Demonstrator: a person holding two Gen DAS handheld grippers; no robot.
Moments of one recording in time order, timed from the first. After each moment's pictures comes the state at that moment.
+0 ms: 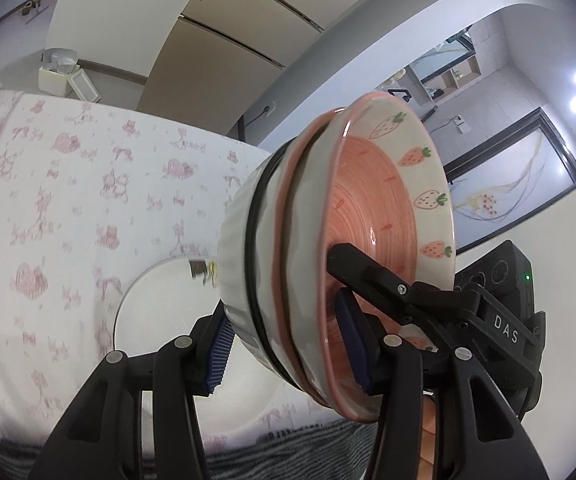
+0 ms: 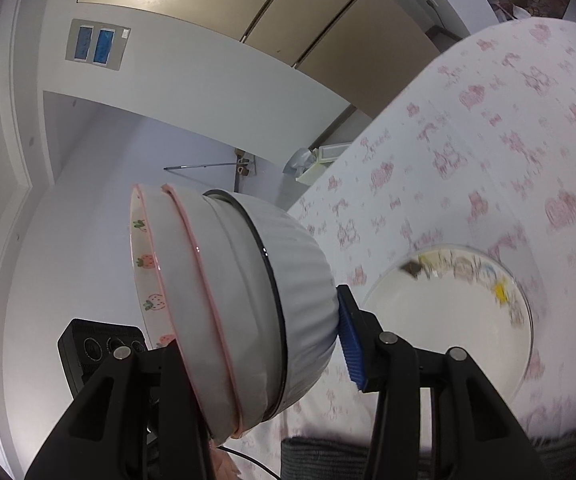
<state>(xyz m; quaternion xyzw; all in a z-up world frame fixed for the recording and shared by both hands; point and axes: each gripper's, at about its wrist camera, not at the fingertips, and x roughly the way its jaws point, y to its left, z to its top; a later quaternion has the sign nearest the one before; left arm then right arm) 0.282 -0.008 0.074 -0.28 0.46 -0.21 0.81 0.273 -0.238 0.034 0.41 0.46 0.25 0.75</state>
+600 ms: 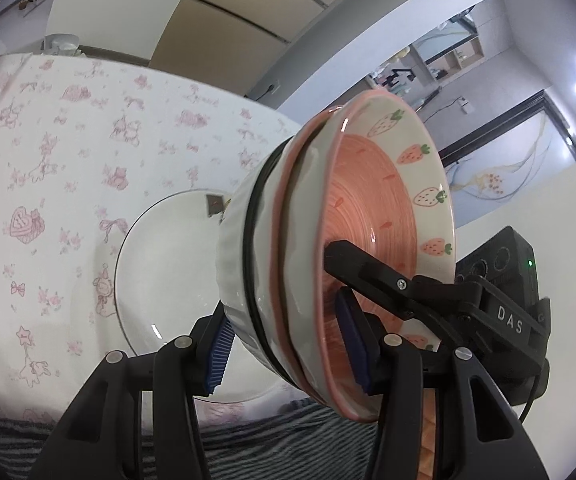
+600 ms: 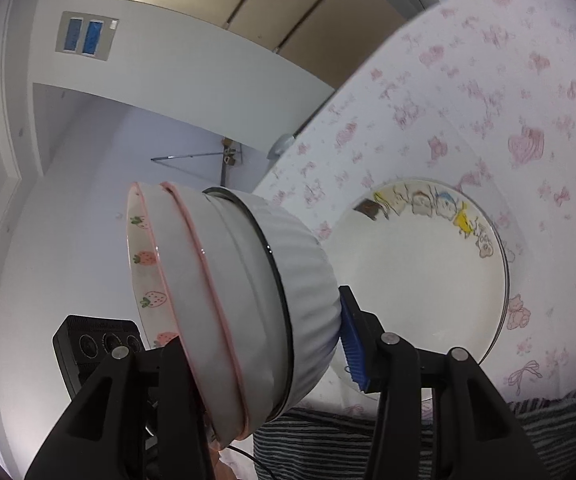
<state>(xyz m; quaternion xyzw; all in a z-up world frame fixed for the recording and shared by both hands) 0.250 -0.017 0.013 -0.26 0.49 -0.22 0.80 0.238 -0.243 -0.019 0.40 0.49 0.24 0.74</state>
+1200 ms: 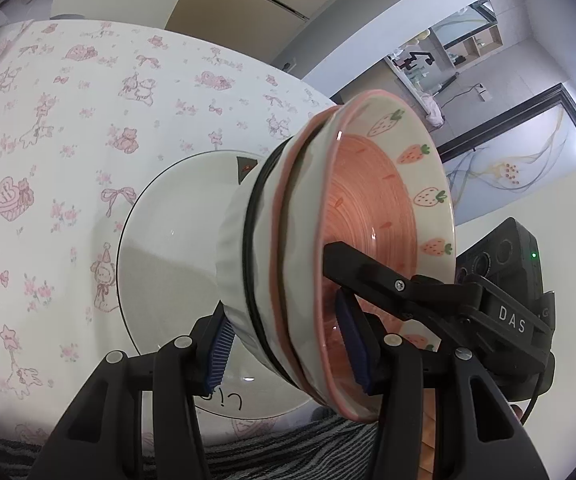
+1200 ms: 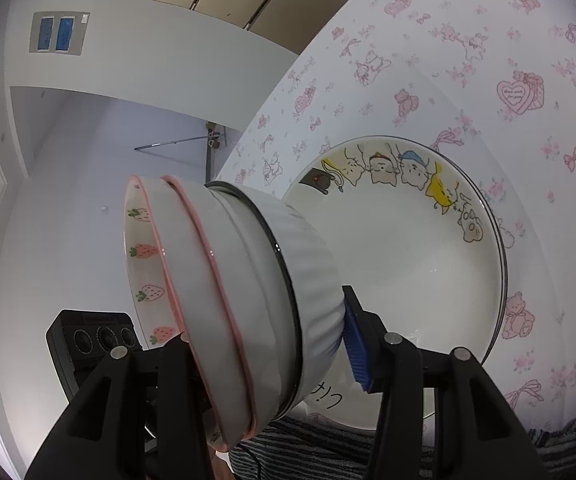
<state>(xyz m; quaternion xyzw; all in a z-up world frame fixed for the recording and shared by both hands) 0.261 -0.020 -0.040 -0.25 0.53 -0.21 0.78 0.250 -0.242 -0.070 0.40 0.52 0.23 0.72</state>
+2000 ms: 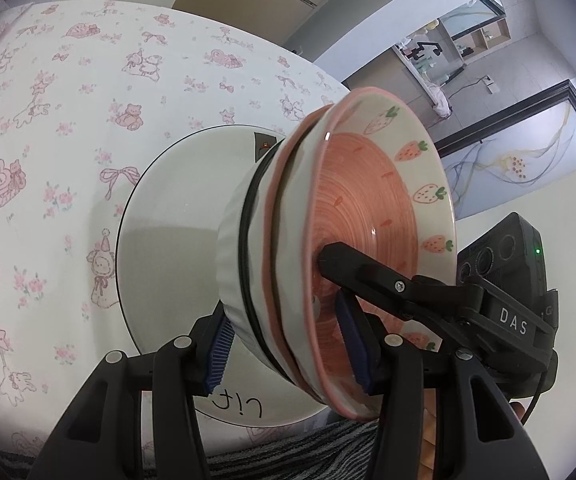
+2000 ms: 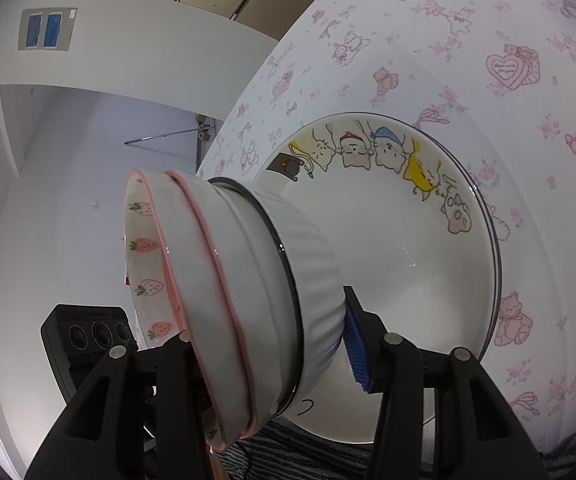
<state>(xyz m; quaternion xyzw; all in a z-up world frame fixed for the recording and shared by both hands) 0.271 -0.021 -0.065 -0.25 0.55 -0.21 0.77 0.252 -0.241 -0.092 0.39 0.54 0.22 0.71</state>
